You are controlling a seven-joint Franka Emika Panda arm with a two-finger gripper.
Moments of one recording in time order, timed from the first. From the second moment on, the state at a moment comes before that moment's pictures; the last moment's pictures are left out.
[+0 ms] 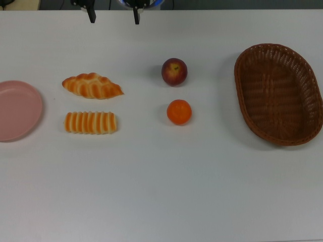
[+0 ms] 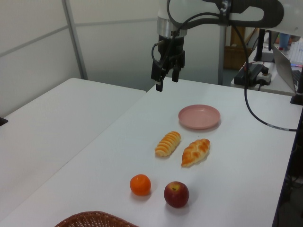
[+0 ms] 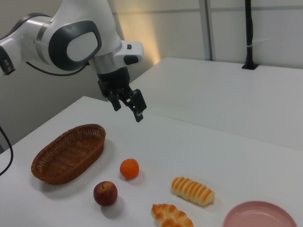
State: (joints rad) arm 0.06 0.05 -0.07 -1.48 0.07 1.65 0.03
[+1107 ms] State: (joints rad) arm 0.27 0.30 -0.06 -1.60 -0.11 1.83 0.27
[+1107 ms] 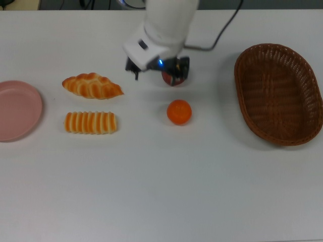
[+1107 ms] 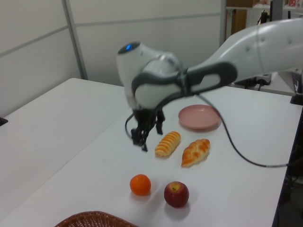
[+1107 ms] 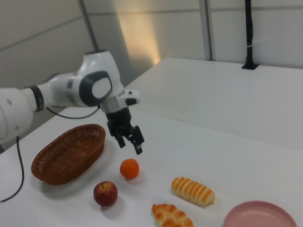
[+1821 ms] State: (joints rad) arm 0.39 0.44 -0.06 -1.64 -0.19 1.99 0.41
